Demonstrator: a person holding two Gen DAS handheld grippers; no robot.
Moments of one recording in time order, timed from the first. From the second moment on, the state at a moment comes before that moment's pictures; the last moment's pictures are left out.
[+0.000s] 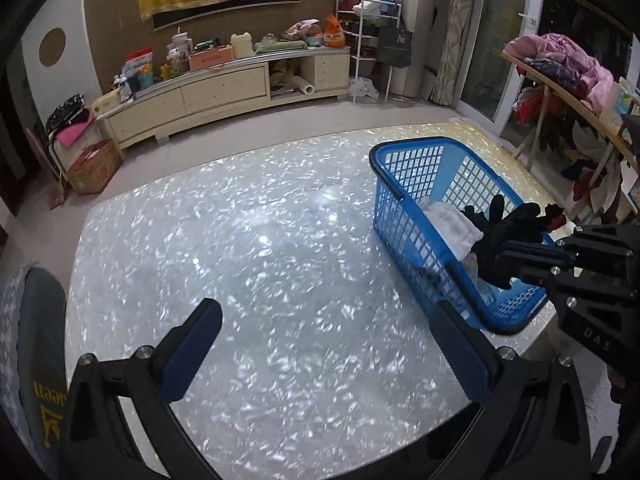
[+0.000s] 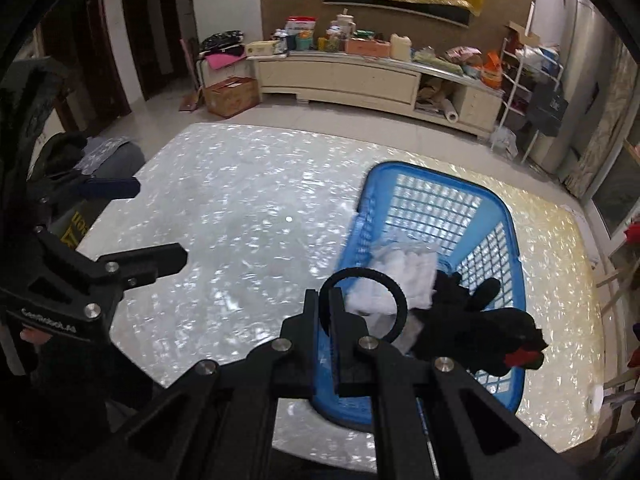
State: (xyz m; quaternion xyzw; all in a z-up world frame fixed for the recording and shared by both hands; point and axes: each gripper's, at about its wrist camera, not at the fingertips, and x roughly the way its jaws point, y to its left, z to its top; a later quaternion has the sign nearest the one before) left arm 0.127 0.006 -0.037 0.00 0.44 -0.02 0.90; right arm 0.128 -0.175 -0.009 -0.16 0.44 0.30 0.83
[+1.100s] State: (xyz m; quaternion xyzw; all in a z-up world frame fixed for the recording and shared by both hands) left arm 0.133 -0.016 -0.063 -0.01 0.44 -0.03 0.90; right arm 0.120 -0.220 -0.009 -0.10 0.45 0.23 0.86
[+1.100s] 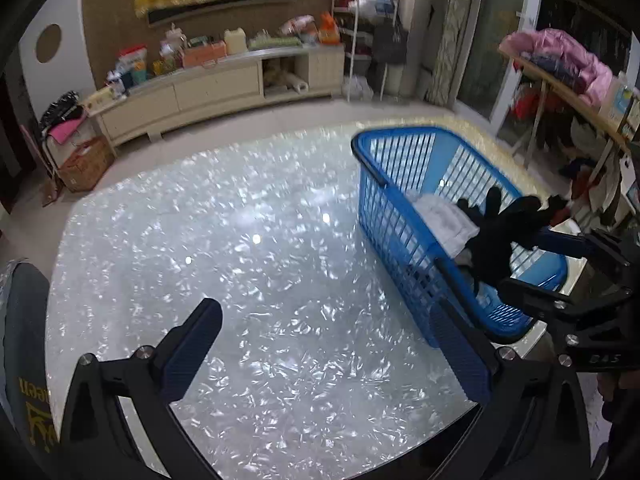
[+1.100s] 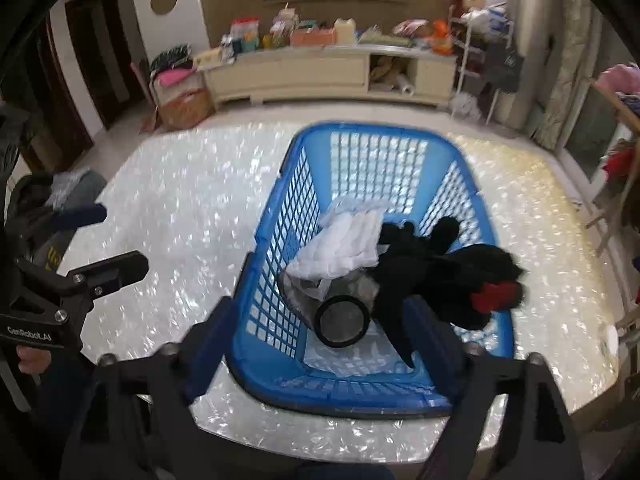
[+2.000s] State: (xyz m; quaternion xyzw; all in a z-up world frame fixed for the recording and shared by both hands) left arm -0.039 -0.007 0.076 -0.02 0.19 0.02 0.98; right arm -0.015 -0.210 0.102 -0.04 0.18 0.17 0.97
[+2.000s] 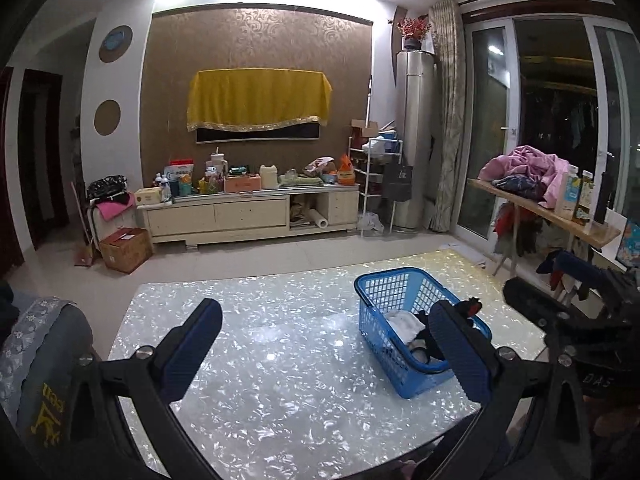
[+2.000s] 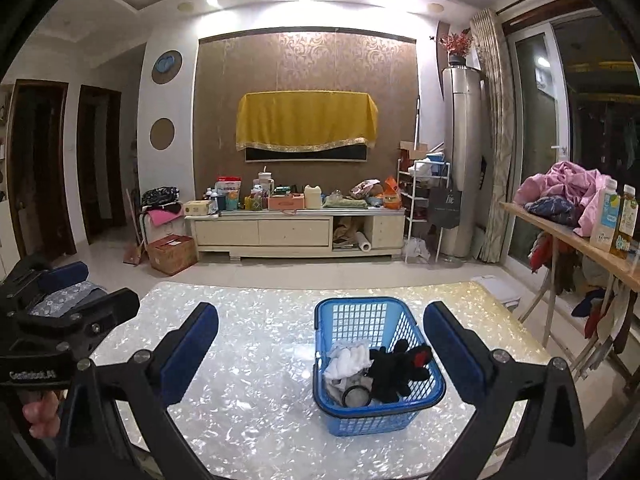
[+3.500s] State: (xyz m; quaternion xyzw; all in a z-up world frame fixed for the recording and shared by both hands) left arm -0.062 -0.019 0.073 -0.02 0.19 0.01 0.98; right arm -0.033 -0.211 0.094 -0.03 0.19 0.18 0.97
